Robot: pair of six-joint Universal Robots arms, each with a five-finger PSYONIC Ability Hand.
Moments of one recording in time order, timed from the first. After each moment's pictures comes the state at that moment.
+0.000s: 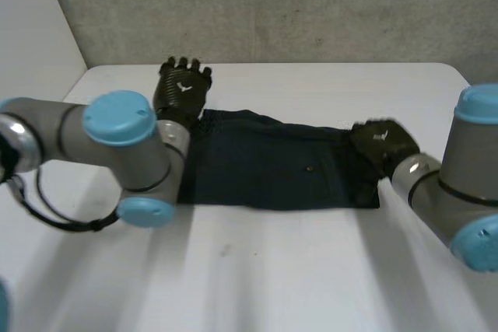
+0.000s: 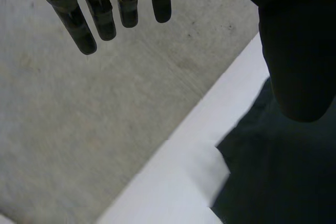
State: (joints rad) left arm 4.16 -2.27 -1.20 3.52 -1.74 3.66; right arm 1.91 -1.13 1.52 0.00 1.46 2.73; left_hand 0.20 0.20 0.21 0.20 0.05; right_hand 0.24 0.29 0.29 0.28 0.11
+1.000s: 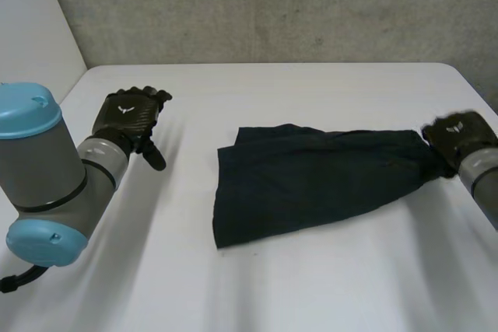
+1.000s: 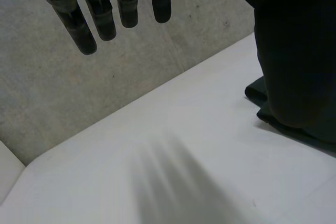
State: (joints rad) left arm 4.33 -1.92 -1.57 3.33 -1.60 3.35; right arm 1.68 -1.20 1.61 -0.13 1.50 2.42; left_hand 0.20 0.20 0.21 0.20 0.05; right_hand 0.94 1.17 1.18 1.19 0.94
